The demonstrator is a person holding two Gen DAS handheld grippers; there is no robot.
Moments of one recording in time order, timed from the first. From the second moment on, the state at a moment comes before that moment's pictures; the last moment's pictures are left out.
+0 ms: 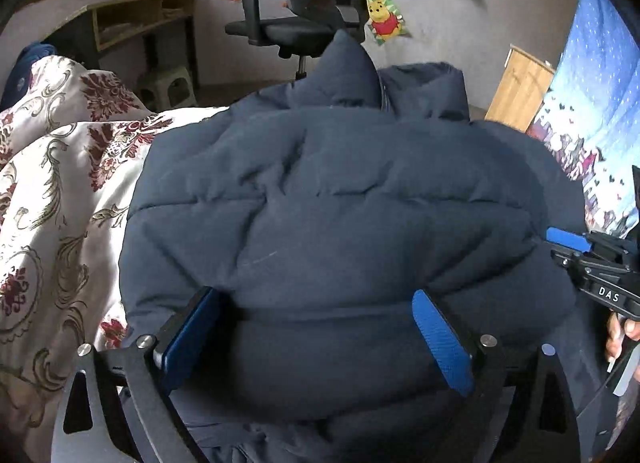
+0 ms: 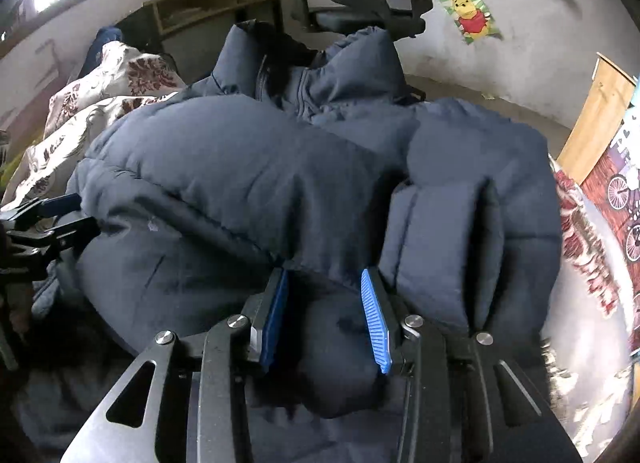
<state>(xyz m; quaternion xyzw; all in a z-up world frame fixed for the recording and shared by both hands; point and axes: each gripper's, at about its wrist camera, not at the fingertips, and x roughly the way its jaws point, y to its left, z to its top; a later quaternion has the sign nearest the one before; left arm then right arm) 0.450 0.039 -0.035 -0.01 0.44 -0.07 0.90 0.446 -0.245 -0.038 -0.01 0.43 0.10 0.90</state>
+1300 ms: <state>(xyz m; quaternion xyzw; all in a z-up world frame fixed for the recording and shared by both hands) 0.472 0.092 0.085 0.00 0.40 -0.10 0.91 0.455 -0.256 0.106 0.03 0.39 0.03 0.92</state>
